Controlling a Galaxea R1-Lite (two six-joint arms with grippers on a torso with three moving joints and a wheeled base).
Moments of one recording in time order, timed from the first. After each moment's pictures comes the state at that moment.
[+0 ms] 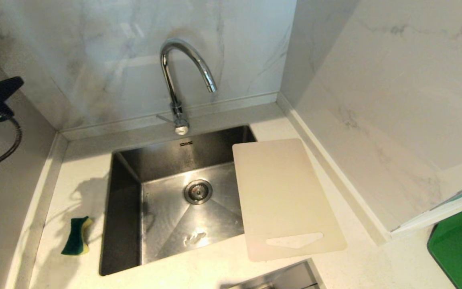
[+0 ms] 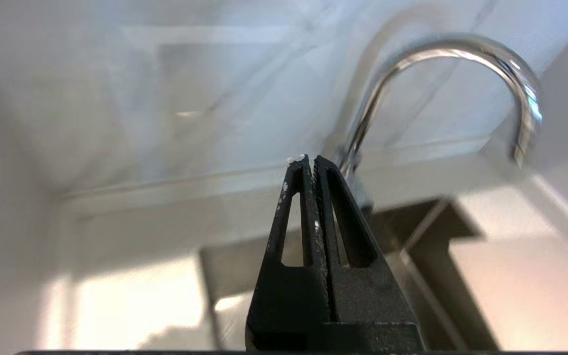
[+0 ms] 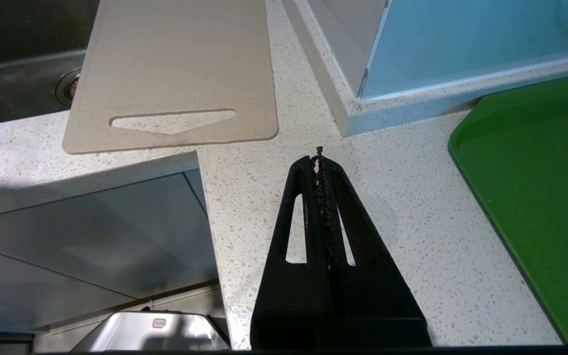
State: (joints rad) left arm -0.05 1.26 -0.77 -0.73 -0.03 -0.13; right arm 0.01 0.00 0.00 0.00 0.01 -0.02
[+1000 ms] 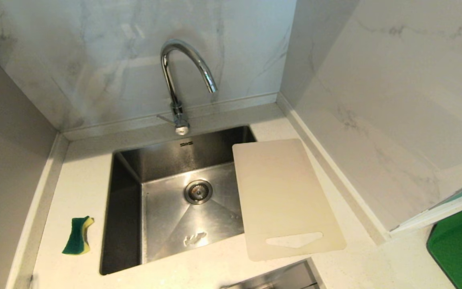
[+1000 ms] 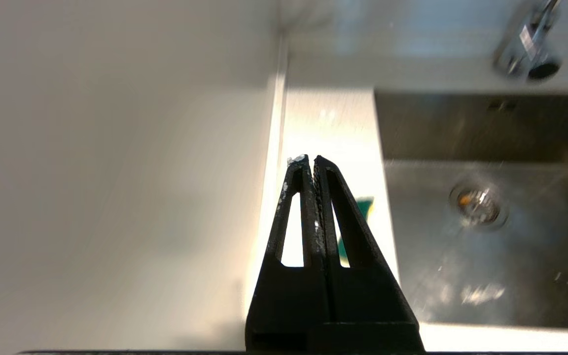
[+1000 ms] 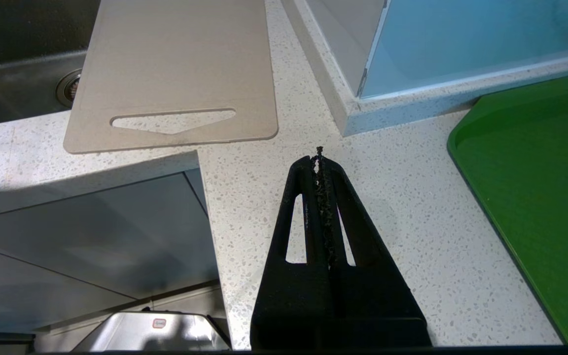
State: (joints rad) left arm 0.06 0.38 -0.20 -0.24 0.30 -0.08; right arm 0.01 0.00 0.00 0.00 0.01 -0.01
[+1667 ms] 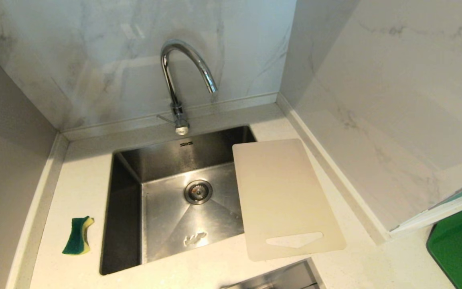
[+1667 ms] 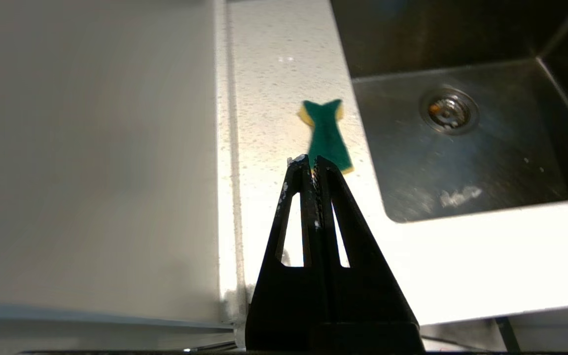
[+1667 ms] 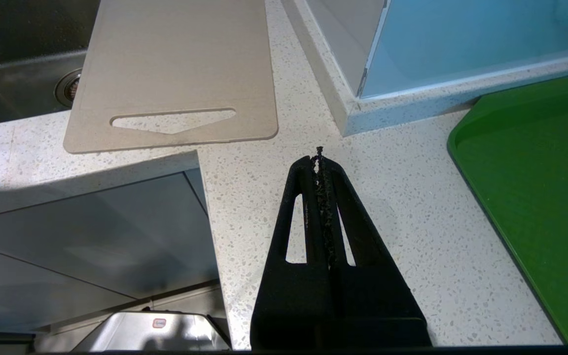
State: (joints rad) left arm 0.07 0.27 0.00 -0.21 0.12 -0.05; right arm 0.01 0.00 0.00 0.00 0.01 -0.01
